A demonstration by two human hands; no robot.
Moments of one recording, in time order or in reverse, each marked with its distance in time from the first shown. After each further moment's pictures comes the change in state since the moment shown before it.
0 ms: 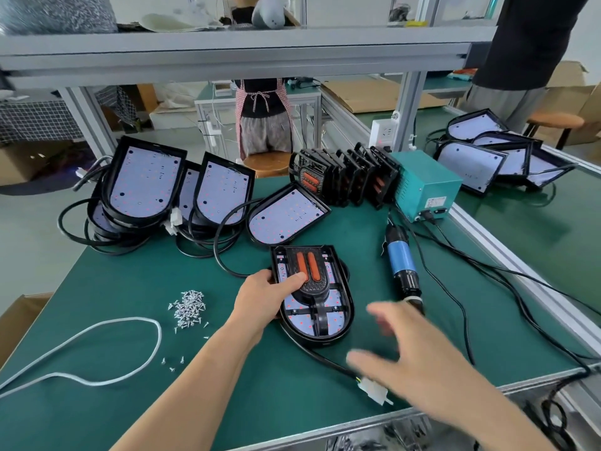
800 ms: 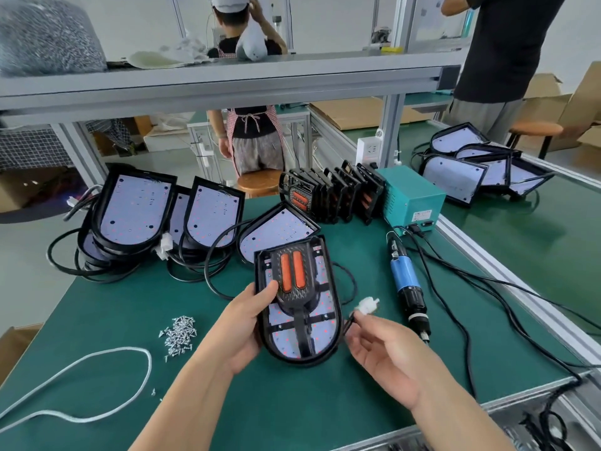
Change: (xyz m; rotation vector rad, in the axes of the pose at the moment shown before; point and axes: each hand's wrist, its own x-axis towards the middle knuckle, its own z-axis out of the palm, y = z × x) left_hand -0.016 0.015 -0.011 -0.577 -0.334 -0.036; right_hand 0.055 0.009 0.026 1.720 0.009 0.445
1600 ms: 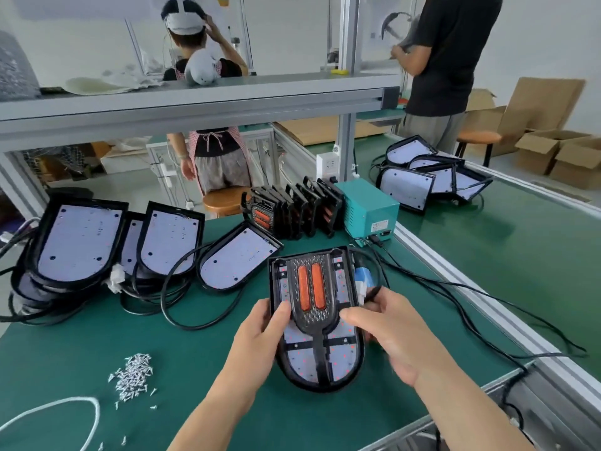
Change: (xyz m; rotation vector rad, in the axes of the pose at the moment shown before) left_hand 0.001 -0.027 0.054 0.502 0.017 0.275; right_hand -0.015 -0.057 -0.014 -0.744 0.119 -0.387
